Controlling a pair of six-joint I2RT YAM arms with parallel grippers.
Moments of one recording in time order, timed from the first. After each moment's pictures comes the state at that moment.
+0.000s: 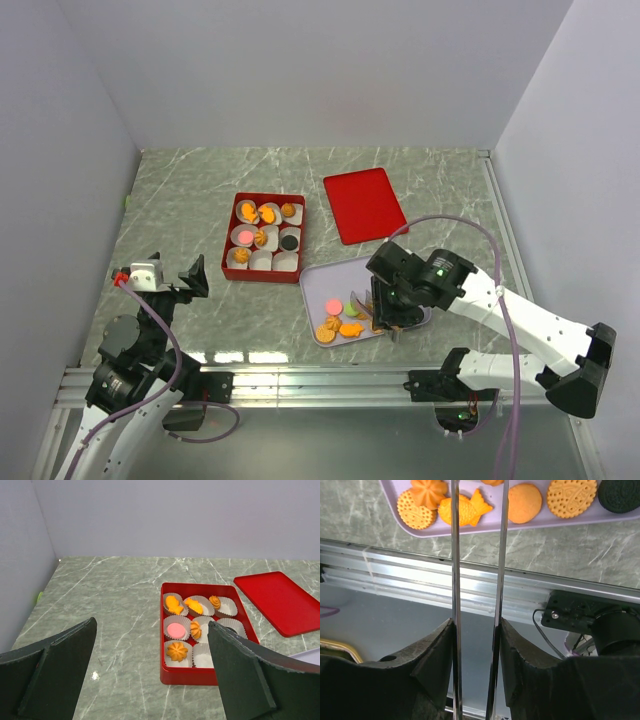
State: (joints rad) left arm -0.48 0.01 0.48 -0.32 -0.43 -0.01; right arm 0.93 1.11 1.09 -1.25 0.03 0.89
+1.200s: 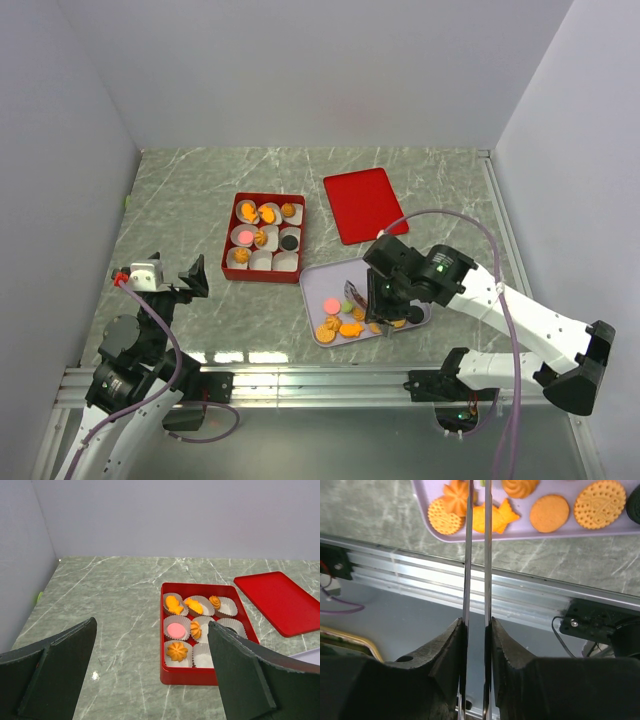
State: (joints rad) left arm -0.48 0.01 0.48 -0.32 -0.43 -0.01; right arm 0.93 1.13 1.12 -1.19 -0.01 0.90
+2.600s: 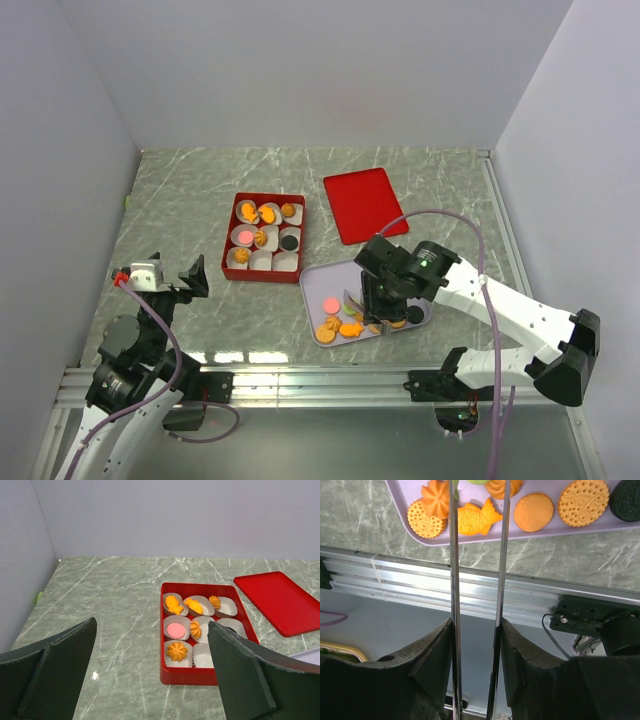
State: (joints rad) left arm -0.48 0.01 0.48 -0.32 -0.43 -0.01; right arm 0.94 1.20 1.14 -1.23 0.02 0.90
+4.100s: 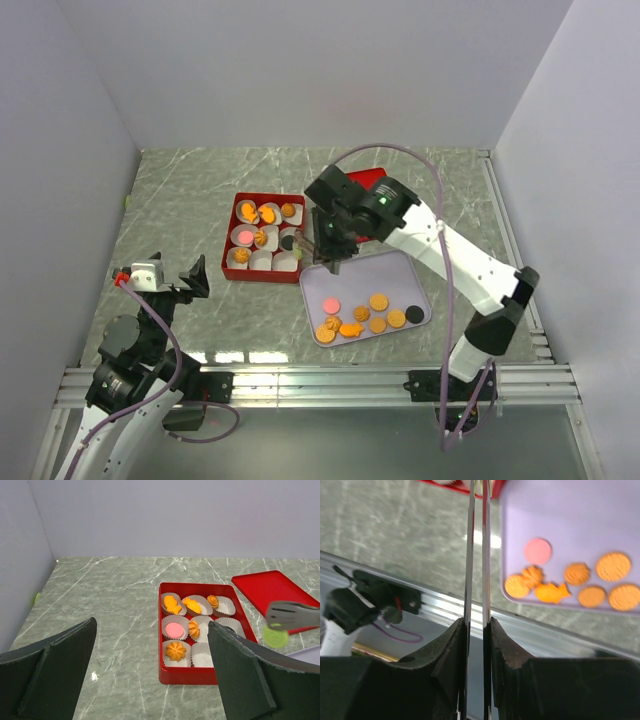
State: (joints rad) left arm -0.48 0.01 0.48 -0.32 -0.42 -0.01; right arm 0.94 1.63 1.86 -1.31 0.07 0.80
